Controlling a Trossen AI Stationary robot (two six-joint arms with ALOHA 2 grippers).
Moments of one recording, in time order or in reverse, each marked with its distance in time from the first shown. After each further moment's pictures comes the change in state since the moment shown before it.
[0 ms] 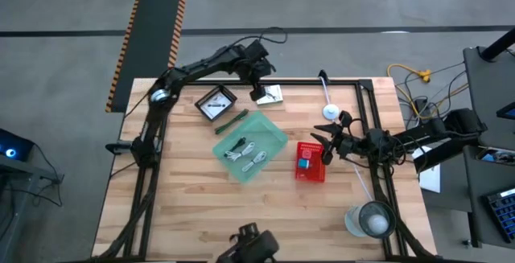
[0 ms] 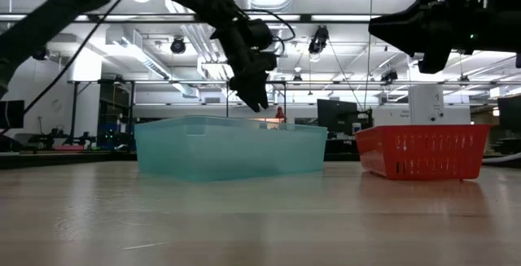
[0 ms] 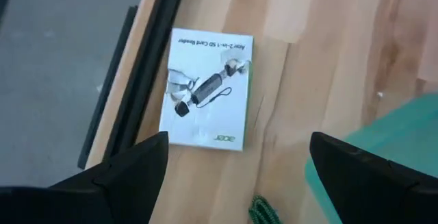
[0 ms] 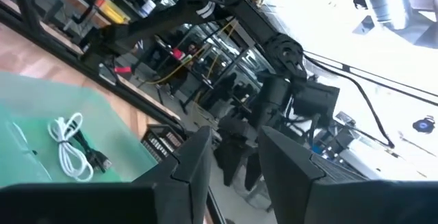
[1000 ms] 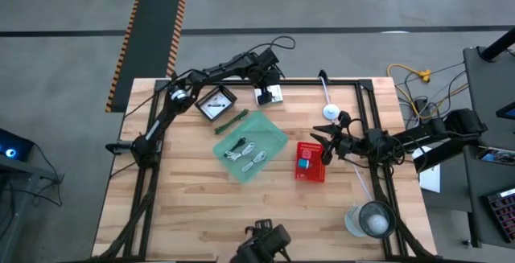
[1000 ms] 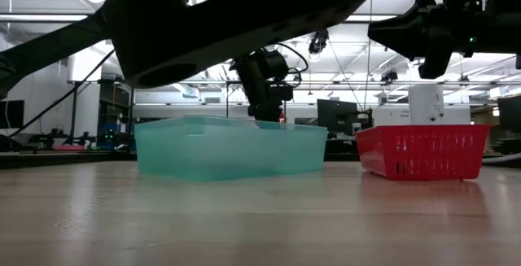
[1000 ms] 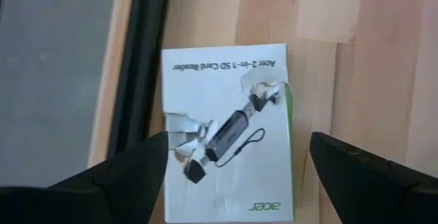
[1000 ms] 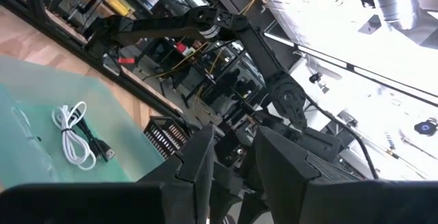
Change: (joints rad) left arm -0.003 0.269 0.189 0.041 -0.006 0.159; right arm -0.010 0.001 0.000 -0.031 -0.004 -0.014
